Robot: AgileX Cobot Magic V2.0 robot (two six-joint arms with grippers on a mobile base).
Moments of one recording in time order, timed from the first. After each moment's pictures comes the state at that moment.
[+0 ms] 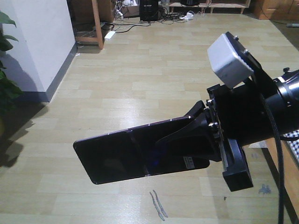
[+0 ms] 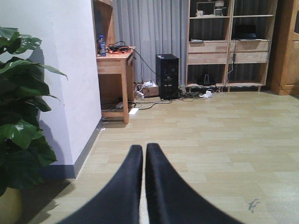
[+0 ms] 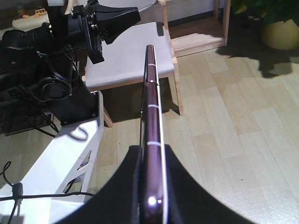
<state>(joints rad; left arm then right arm) 0.02 -0.02 0.03 -0.03 0.07 0.04 0.34 1.25 -1.13 1.01 1.24 -1.13</state>
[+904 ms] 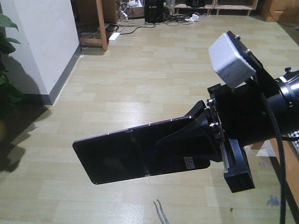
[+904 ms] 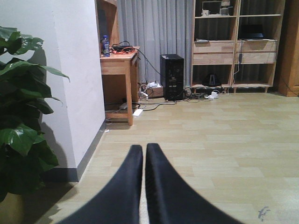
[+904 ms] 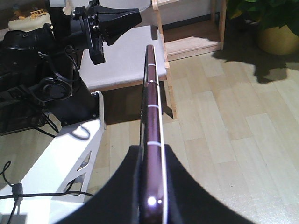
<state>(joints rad) 0.02 -0.02 0.03 -0.03 0.07 0.04 0.34 1.24 -1.13 1.01 1.24 -1.13</state>
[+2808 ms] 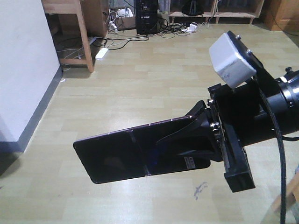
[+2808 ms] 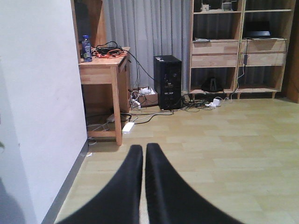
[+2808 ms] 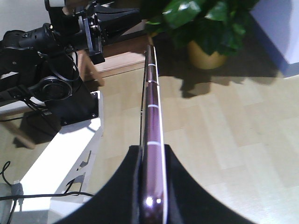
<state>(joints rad) 0.02 -0.02 0.03 -0.03 0.07 0.04 0.34 1.24 -1.13 1.01 1.24 -1.13</state>
